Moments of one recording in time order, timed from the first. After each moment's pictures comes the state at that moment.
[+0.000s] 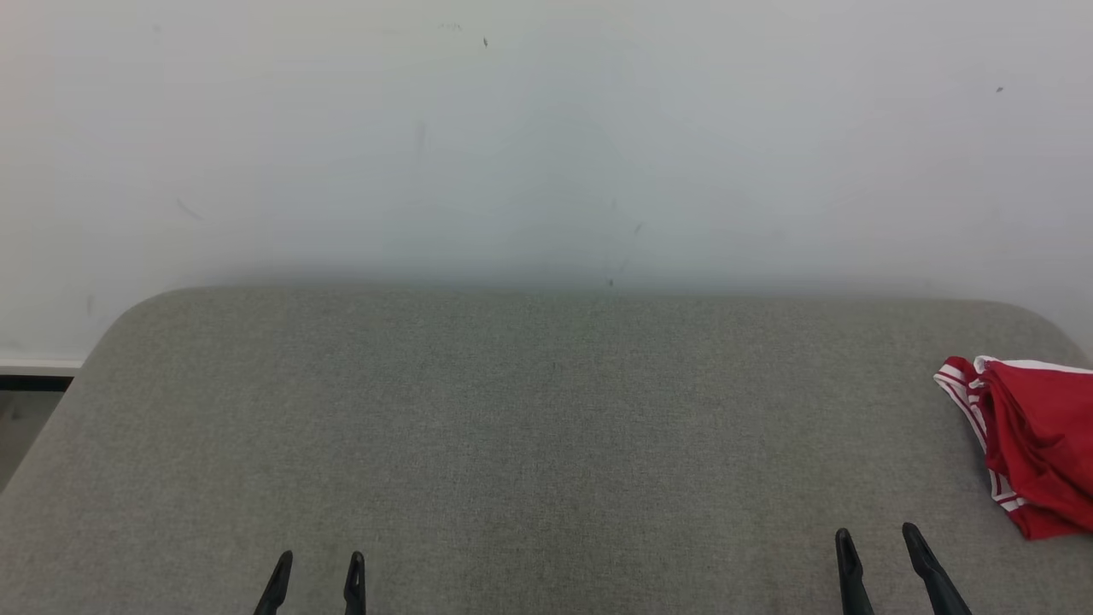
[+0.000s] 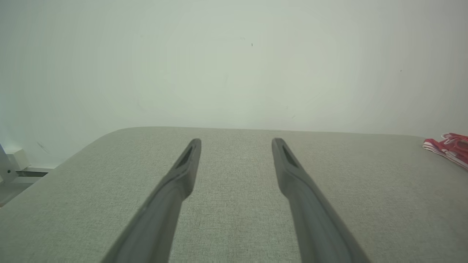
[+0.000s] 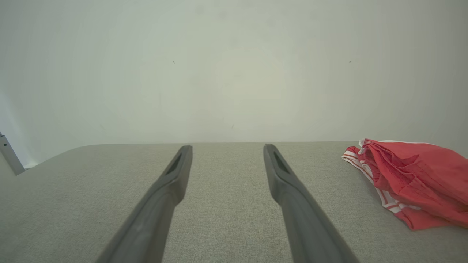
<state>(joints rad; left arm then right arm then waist) 0.17 0.06 -0.07 0.05 -0.12 -0.10 -0.26 0.22 -0.10 0.03 0.01 0.18 0.13 -0.26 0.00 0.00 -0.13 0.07</state>
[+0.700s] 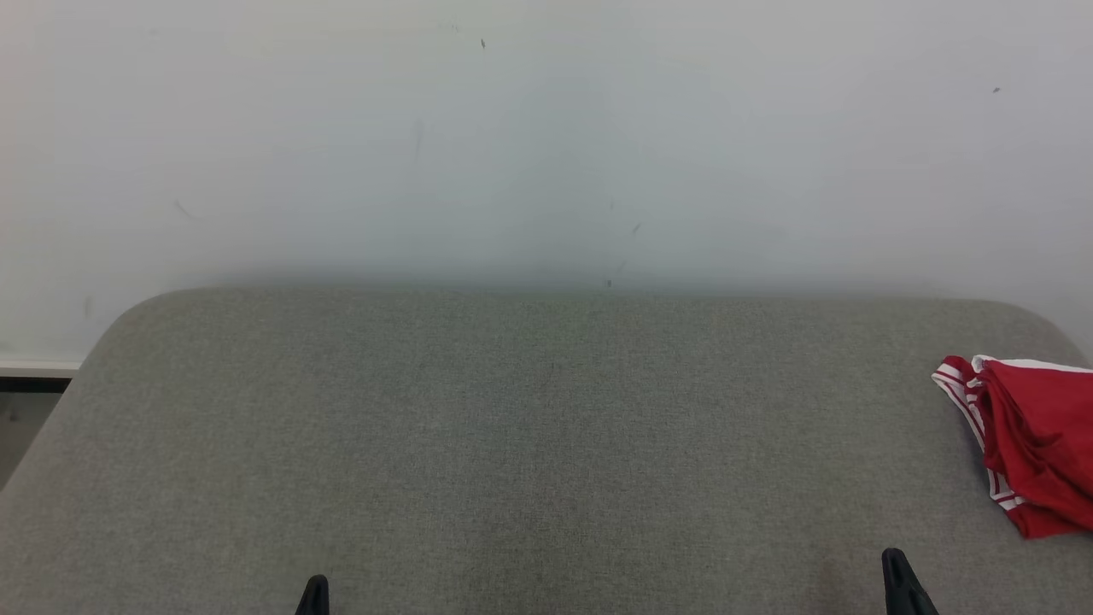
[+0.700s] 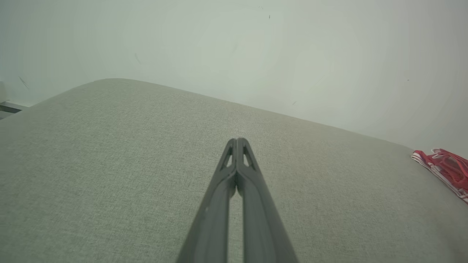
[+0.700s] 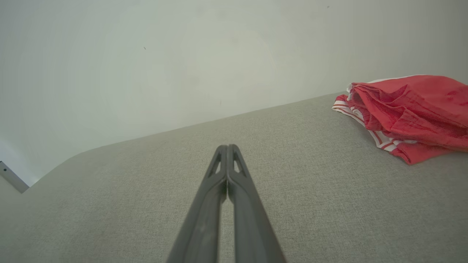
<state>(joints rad) 0.17 0.05 -0.07 0.14 -0.31 -0.11 -0.23 0.22 -0.09 0.00 0.09 0.36 0.13 -0.20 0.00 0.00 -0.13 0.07</state>
